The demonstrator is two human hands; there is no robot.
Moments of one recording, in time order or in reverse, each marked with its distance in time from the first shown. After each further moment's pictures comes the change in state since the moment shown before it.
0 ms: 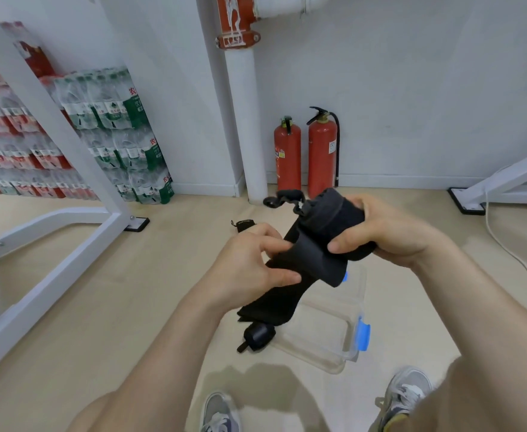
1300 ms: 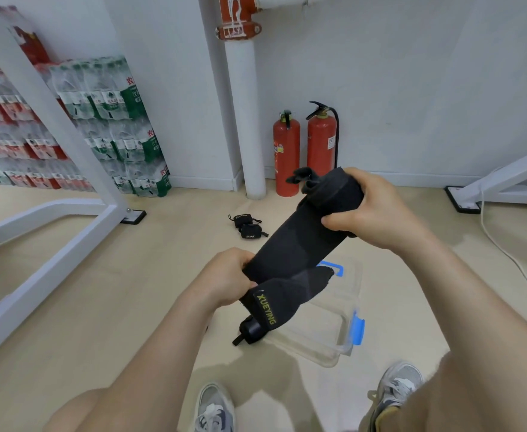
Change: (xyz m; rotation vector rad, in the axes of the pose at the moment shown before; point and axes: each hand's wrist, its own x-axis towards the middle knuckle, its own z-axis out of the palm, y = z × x) left_hand 0.009 -0.072 0.017 0.085 -0.141 -0.413; right_hand 0.007 0.000 0.009 -0.414 0.527 -0.013
